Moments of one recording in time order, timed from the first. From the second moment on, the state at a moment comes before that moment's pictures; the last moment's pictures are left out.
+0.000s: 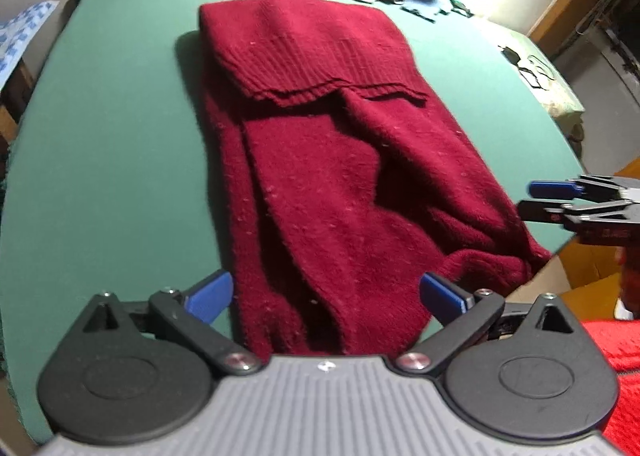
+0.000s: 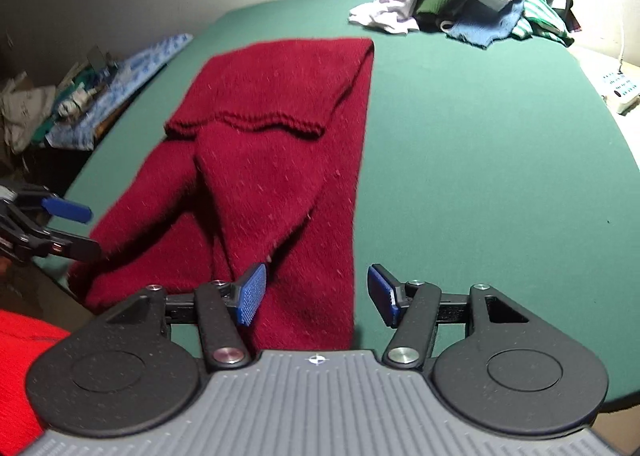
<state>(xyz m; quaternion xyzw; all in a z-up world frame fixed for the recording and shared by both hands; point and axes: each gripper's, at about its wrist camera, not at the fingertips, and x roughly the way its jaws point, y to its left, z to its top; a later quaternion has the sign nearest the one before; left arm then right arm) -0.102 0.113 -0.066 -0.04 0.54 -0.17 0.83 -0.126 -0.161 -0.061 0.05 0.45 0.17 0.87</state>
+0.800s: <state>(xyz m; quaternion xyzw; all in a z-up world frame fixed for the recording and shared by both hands) -0.090 0.088 -0.087 0.01 0.57 -0.10 0.82 -0.118 -0.153 -0.086 0.03 0.51 0.19 0.84</state>
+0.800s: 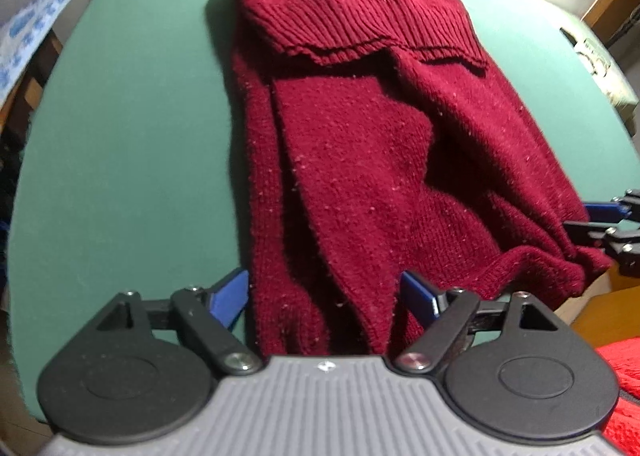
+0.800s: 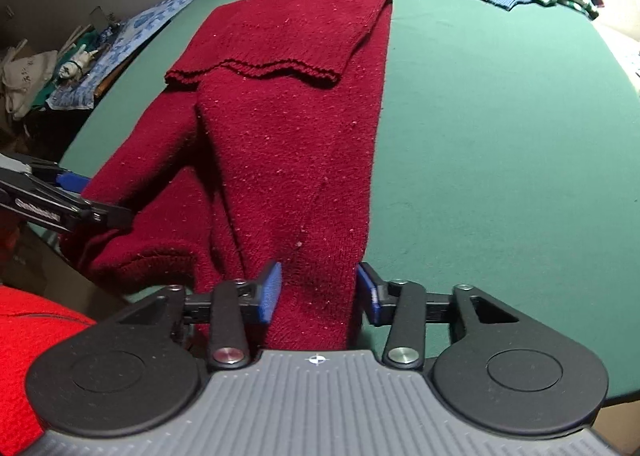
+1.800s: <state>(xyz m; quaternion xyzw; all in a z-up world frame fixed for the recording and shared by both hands) -0.096 0.084 -0.086 0.01 0.56 -0.07 0.83 -0.132 -0.144 -0.089 -0.03 0.48 0.22 0.85</state>
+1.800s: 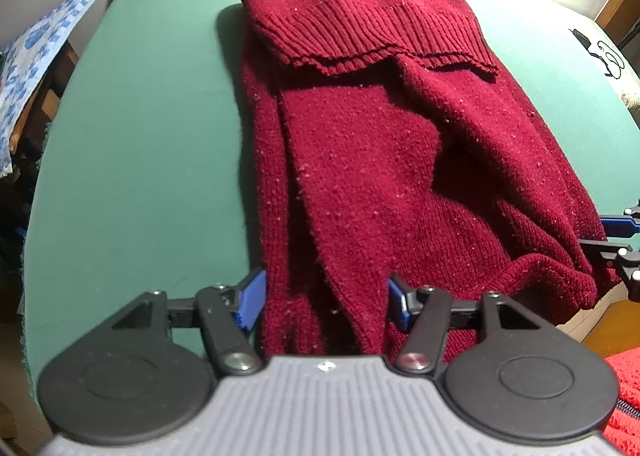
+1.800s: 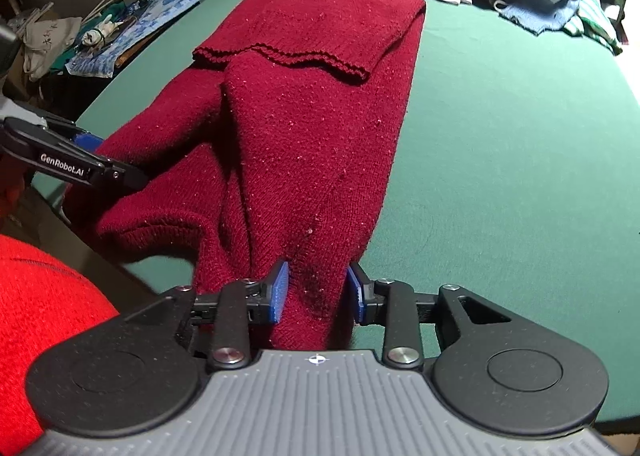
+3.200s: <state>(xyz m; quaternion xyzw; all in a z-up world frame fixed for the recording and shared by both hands) -0.122 0.106 -0.090 0.00 0.59 -0.12 0.80 -0.125 -0.156 -0.087 0.00 0.51 0.24 0.83</state>
